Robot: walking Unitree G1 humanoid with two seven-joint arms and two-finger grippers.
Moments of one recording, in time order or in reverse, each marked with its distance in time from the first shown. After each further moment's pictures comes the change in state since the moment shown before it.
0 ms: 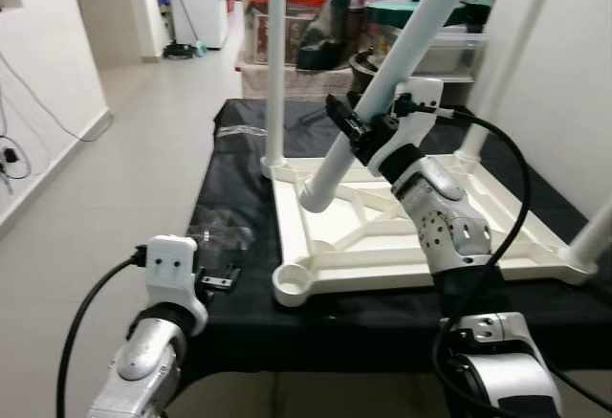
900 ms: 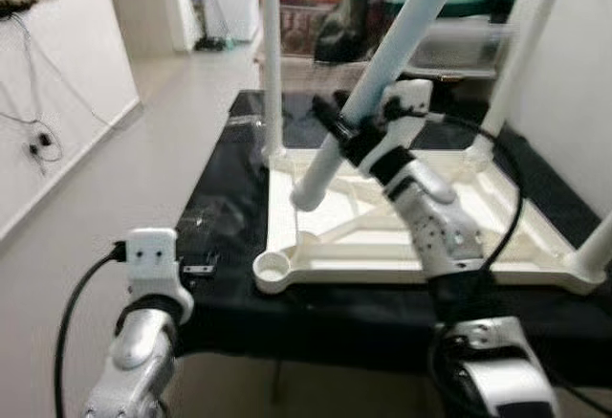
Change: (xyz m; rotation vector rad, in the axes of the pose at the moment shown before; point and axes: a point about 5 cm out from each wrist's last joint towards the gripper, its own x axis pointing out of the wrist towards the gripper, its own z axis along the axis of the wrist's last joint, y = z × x) left arm 0.006 0.007 0.001 -0.038 0.007 0.072; right arm -0.005 -0.008 0.006 -0.005 -0.045 -0.046
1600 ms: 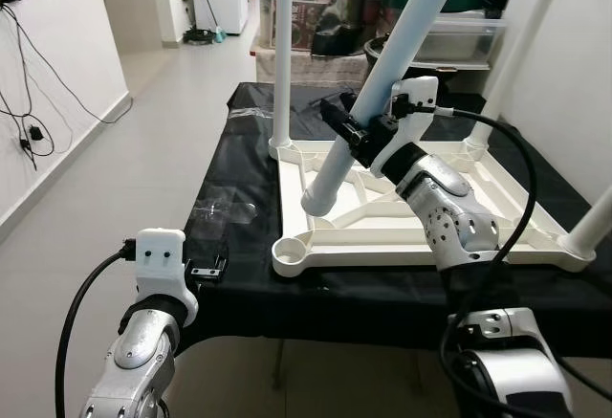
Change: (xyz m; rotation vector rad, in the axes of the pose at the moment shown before) left arm -0.012 -0.018 0.001 -0.052 0.015 -0.161; right arm 0.006 0.000 -0.005 0.011 0.144 0.259
